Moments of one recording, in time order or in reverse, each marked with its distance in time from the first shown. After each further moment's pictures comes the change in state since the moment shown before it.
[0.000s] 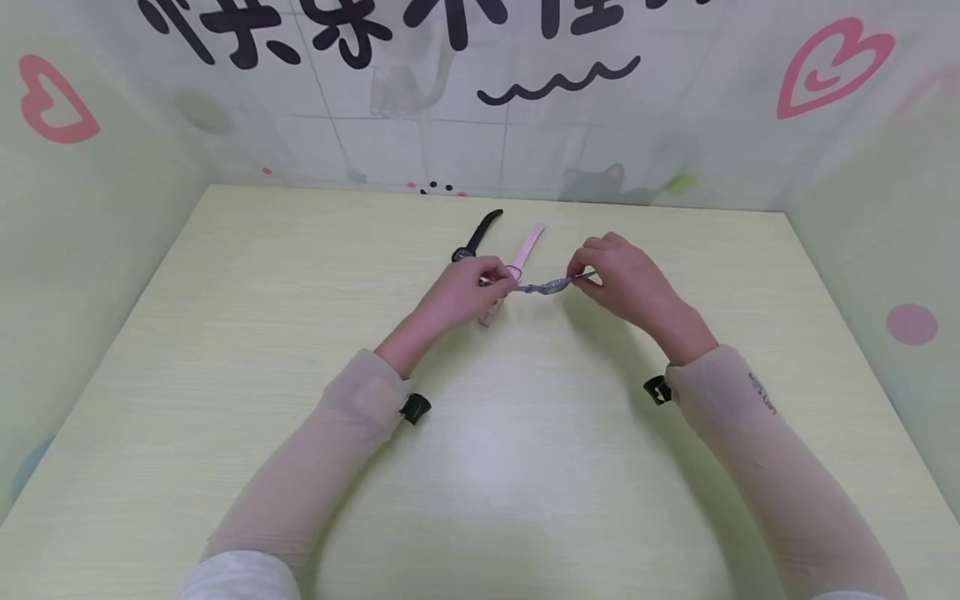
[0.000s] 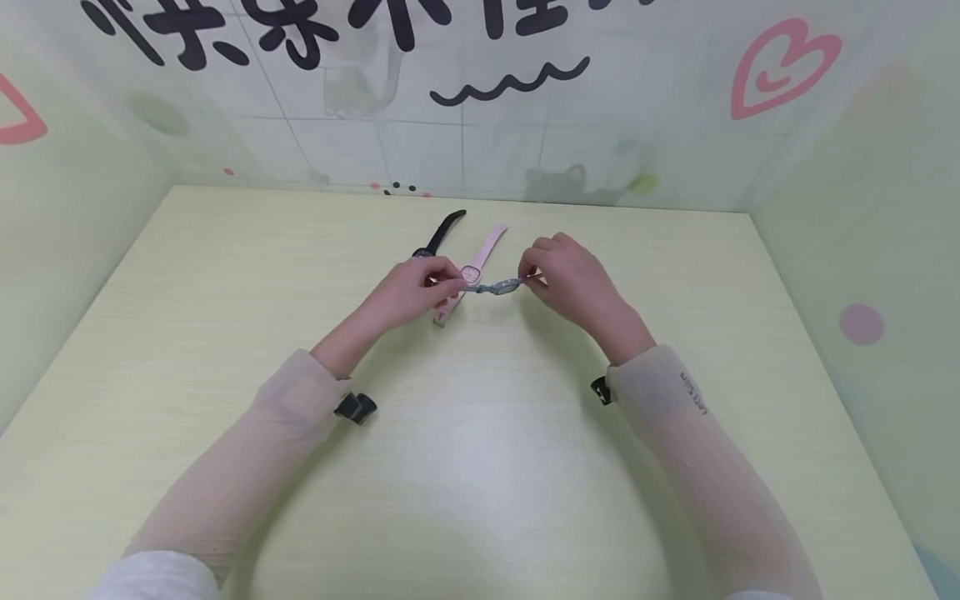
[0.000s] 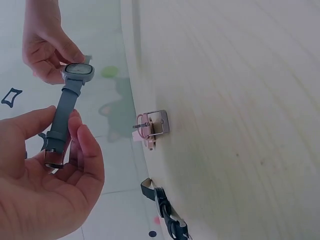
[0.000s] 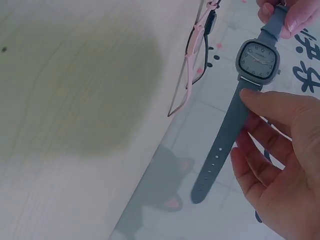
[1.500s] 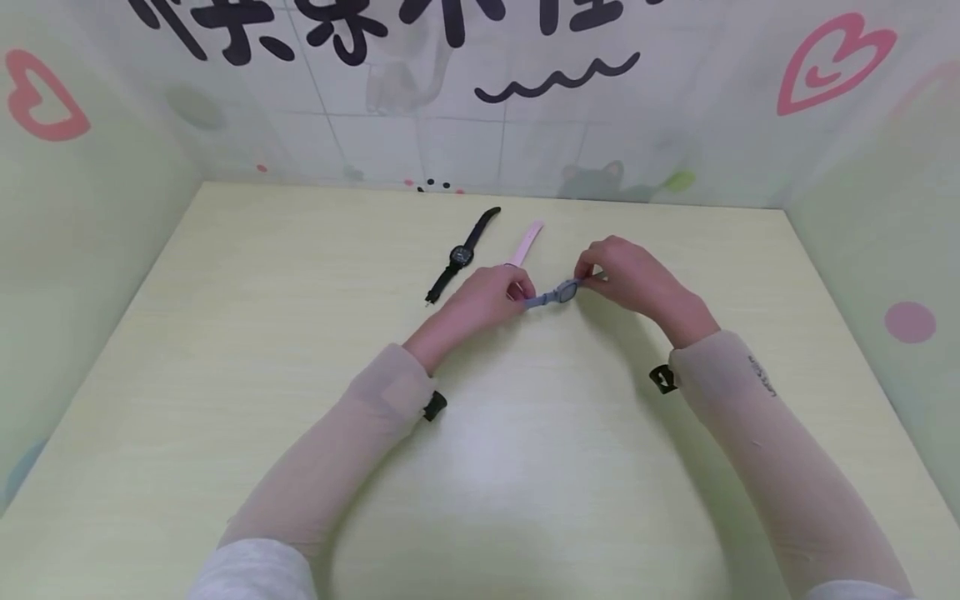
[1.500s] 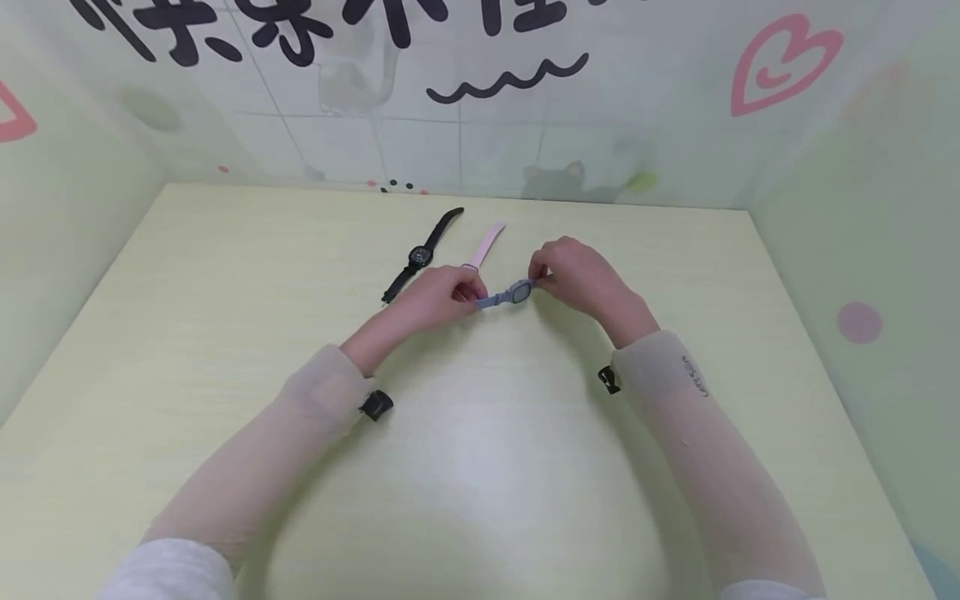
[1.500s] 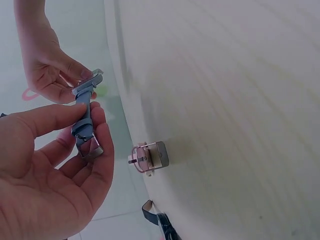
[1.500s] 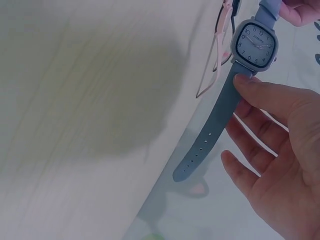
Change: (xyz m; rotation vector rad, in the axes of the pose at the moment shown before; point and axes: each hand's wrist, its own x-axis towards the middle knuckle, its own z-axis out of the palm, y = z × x) left_hand 0.022 0.013 0.023 0.179 -0.146 -0.080; right_hand 0.010 0.028 0.006 0.033 -0.209 0.059
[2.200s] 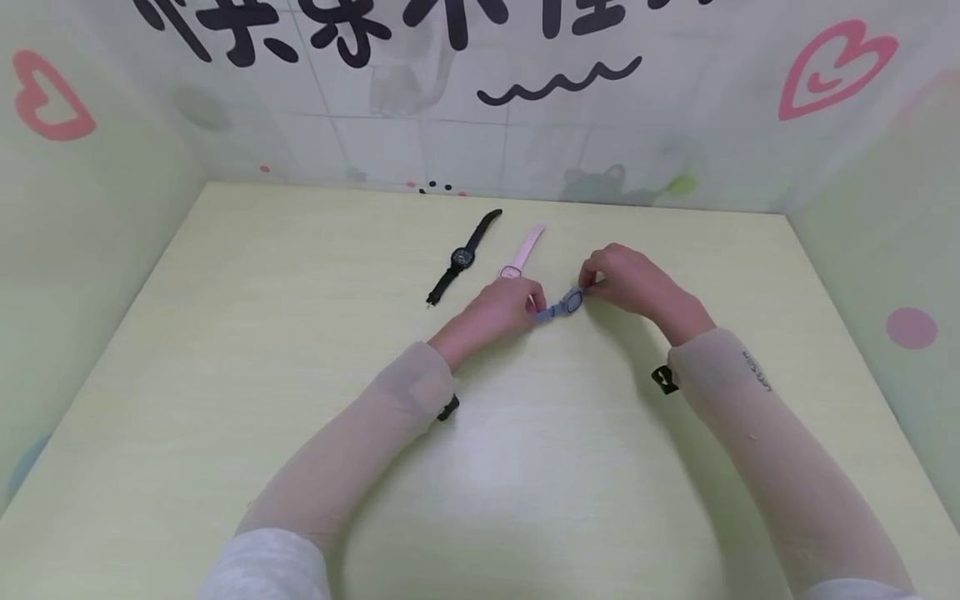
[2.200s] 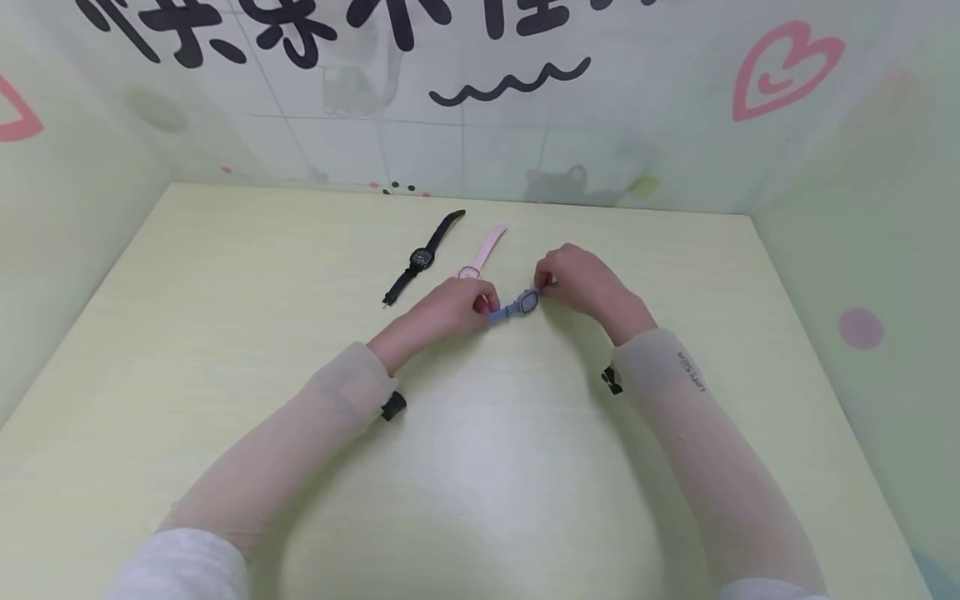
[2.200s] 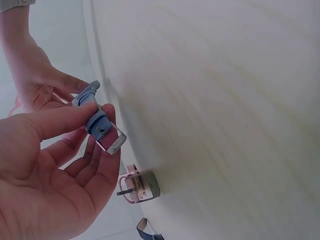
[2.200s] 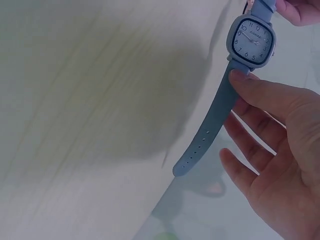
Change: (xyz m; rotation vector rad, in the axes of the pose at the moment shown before) left_hand 0.009 0.006 0.017 0.102 -0.054 -0.004; right_hand 0.005 0.011 0.008 0.012 -0.078 0.052
